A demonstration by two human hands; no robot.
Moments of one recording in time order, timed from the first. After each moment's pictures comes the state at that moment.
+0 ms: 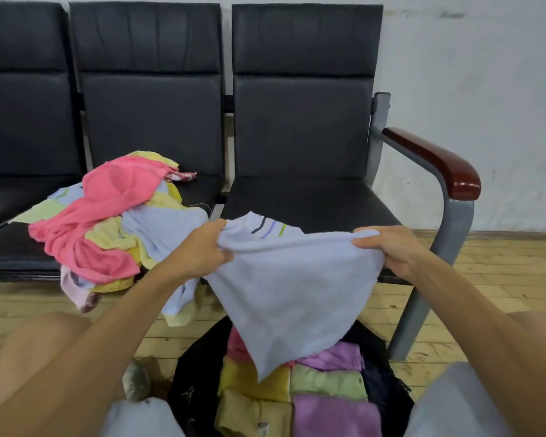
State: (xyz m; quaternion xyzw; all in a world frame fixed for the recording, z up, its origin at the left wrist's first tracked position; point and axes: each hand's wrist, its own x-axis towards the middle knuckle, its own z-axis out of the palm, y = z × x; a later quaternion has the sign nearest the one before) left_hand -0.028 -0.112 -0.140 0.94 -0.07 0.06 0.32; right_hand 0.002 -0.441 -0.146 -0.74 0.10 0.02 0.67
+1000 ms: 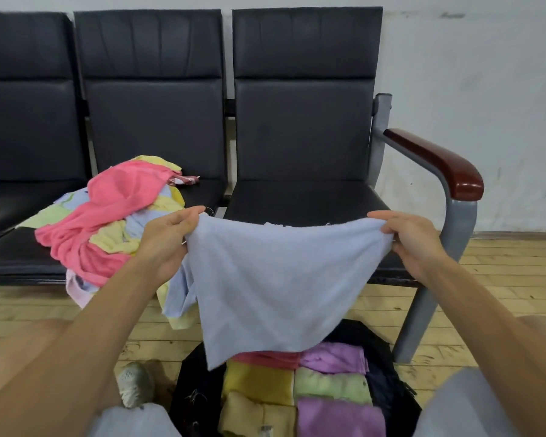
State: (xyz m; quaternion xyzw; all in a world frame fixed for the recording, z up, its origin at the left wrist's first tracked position) left_hand -0.025 -0.078 -0.131 0.65 0.07 0.10 0.75; right_hand -0.011 -0.444 -0.131 -0.72 0.09 -0.11 0.68
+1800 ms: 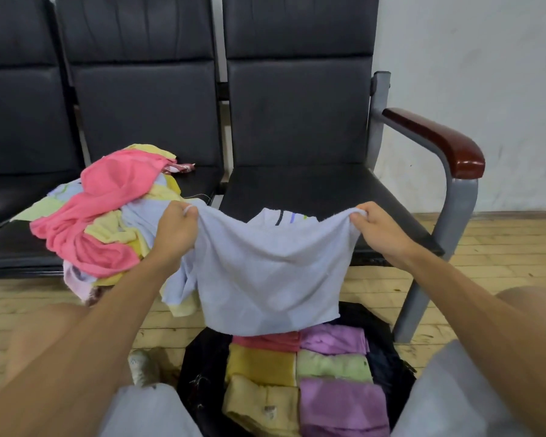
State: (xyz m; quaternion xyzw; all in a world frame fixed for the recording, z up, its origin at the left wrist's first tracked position) left_hand -0.012 -0.093 -0.146 0.86 0.07 0.21 0.45; right_hand 0.006 -0.424 -0.165 -0.89 -0.03 -0.08 0.45
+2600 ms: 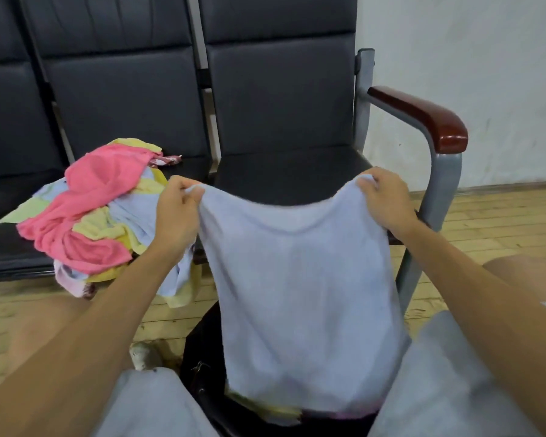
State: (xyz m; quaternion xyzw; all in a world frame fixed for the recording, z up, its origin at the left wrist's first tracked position) left_hand -0.026 -0.127 -0.136 0.83 0.02 0.27 0.49; right_hand -0.002 -0.443 -0.147 -0.89 0.02 -0.22 0.40
